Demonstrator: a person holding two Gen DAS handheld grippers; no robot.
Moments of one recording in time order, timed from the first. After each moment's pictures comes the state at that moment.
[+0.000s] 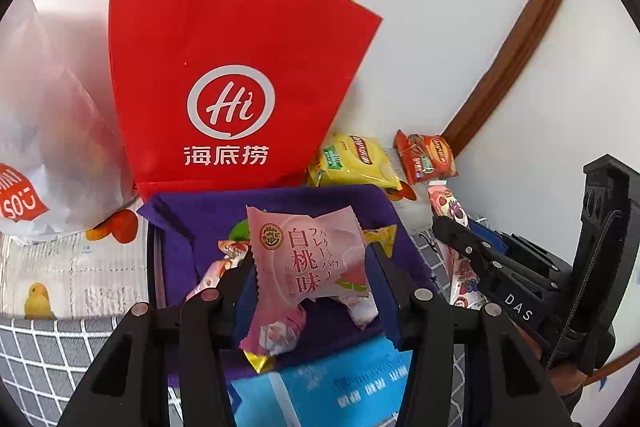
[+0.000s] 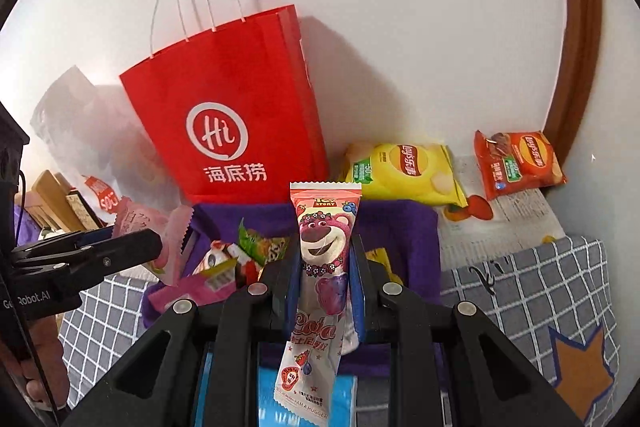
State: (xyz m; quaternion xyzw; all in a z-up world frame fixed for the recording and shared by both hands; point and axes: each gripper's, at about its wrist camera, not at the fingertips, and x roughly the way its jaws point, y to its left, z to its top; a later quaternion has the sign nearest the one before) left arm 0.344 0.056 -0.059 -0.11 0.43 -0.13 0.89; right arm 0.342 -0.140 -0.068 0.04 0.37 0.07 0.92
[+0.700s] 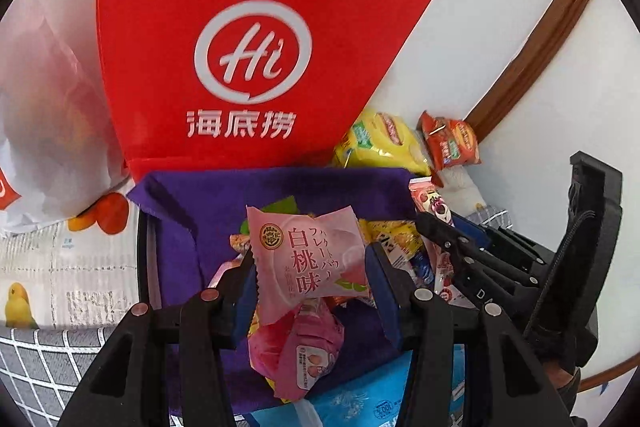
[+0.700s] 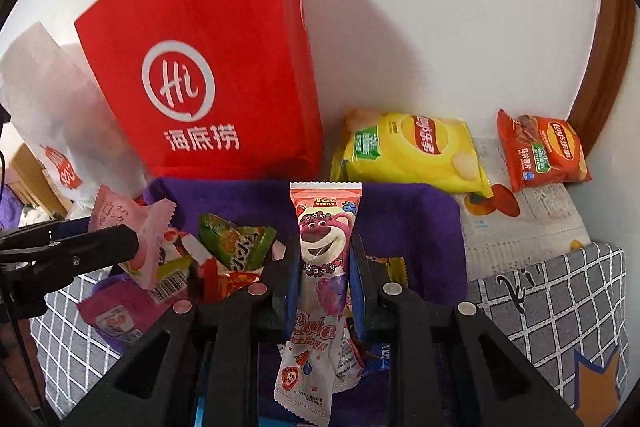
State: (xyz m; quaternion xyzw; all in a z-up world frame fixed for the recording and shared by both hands) left arm 0.376 0.066 -0.110 -0.12 0.47 -0.13 0.87; right arm 0.387 -0.125 -0.130 0.01 0.41 0.07 0.91
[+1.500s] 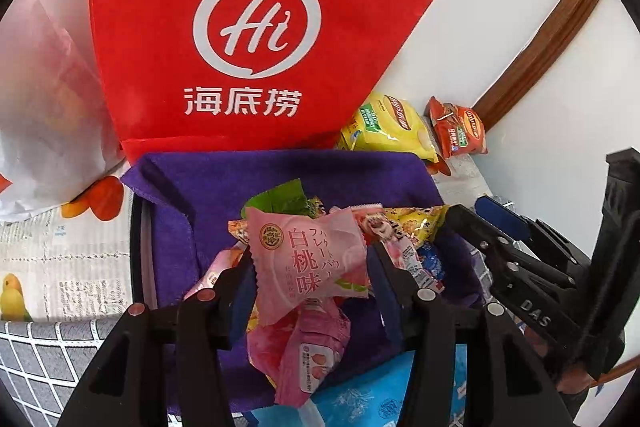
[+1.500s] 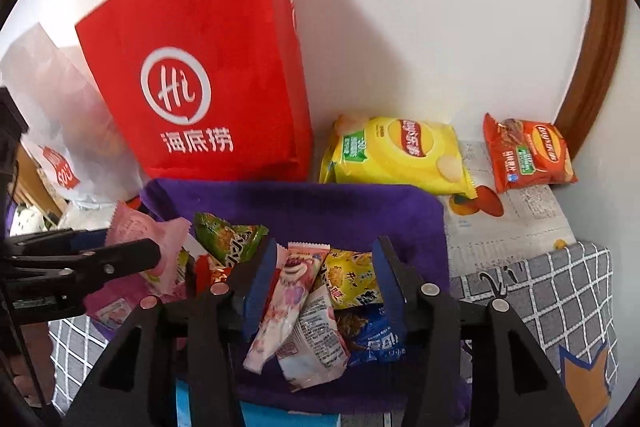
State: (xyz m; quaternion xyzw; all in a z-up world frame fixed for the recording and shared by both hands) left arm 0.385 0.063 -0.123 -0.12 0.49 -0.13 0.85; right arm 0.372 -0.130 -0.108 0.01 0.40 0.05 0.91
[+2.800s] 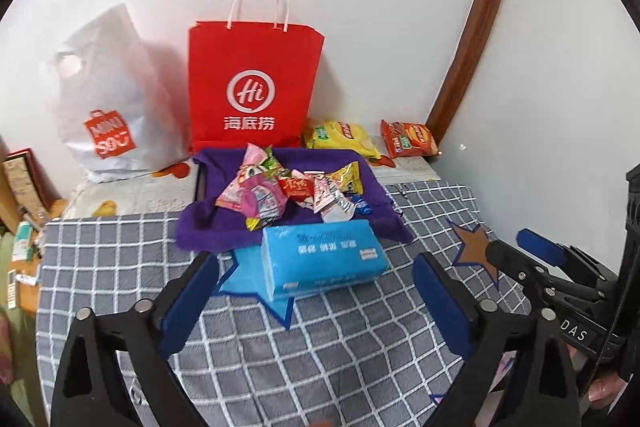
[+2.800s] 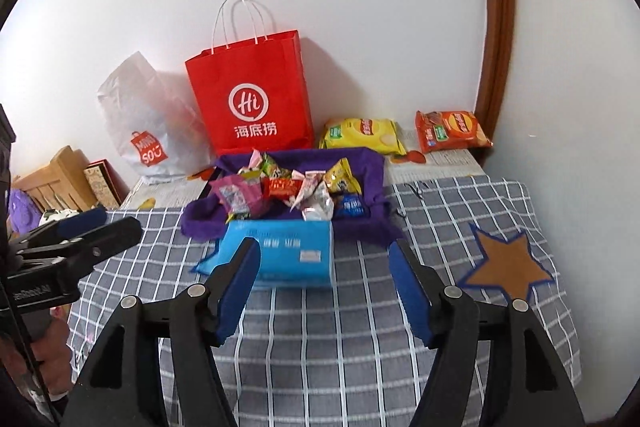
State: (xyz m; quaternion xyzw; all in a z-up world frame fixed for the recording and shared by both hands) left arm 0.125 0.014 -0.002 -0.07 0.38 -0.06 0.92; right arm 0.102 -0.166 -0.013 0.03 0.36 0.03 0.93
